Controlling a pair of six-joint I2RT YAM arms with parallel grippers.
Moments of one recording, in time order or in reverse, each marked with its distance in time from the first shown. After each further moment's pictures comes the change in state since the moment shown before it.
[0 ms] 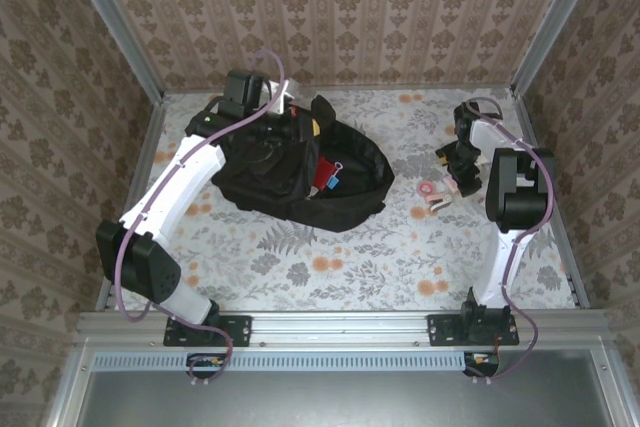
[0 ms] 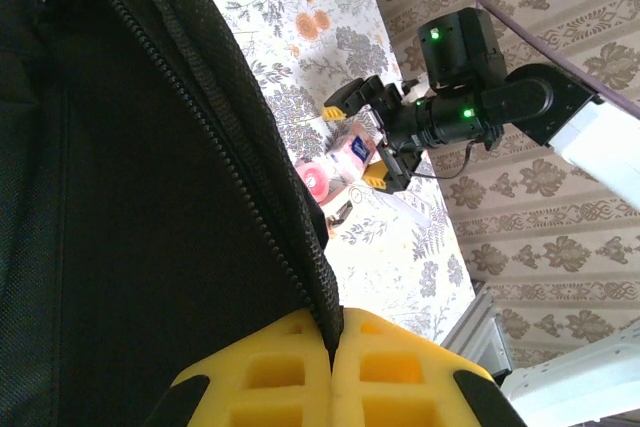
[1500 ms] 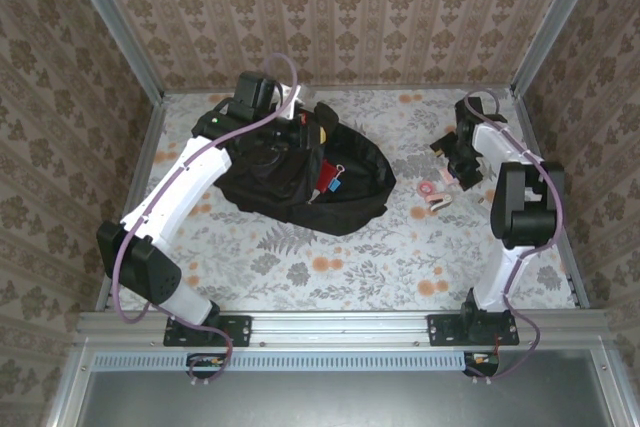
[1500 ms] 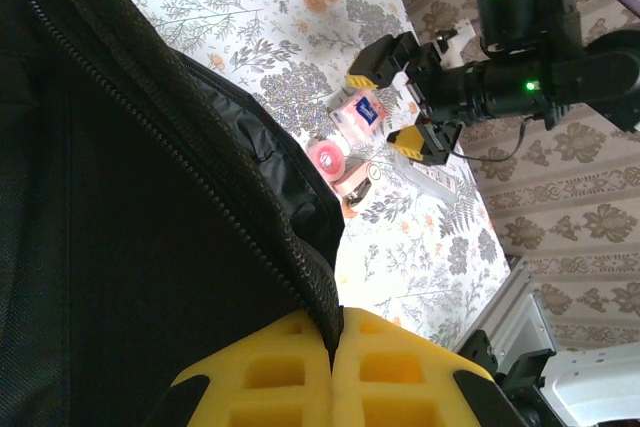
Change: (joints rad) left arm -0.074 0.000 0.035 -0.077 -0.084 0.073; right arm 0.026 -0.144 -0.067 0.054 -0.031 -0.134
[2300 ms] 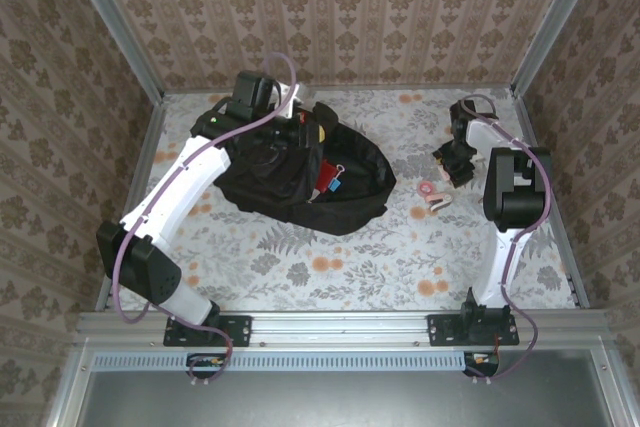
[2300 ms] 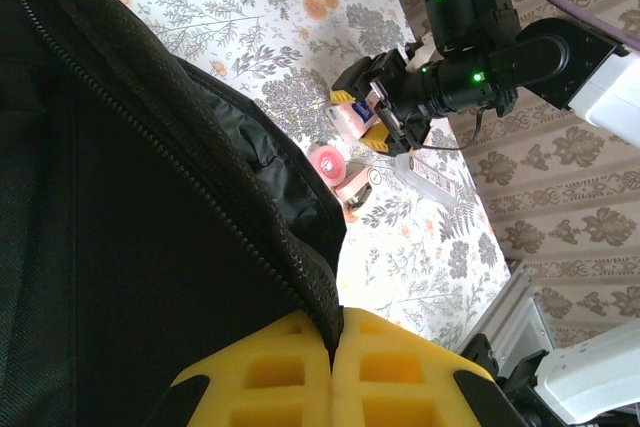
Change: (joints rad) left arm 0.010 0.000 0.000 0.008 0.005 0.003; right arm -0.013 0.155 0.081 -0.014 0.010 0.091
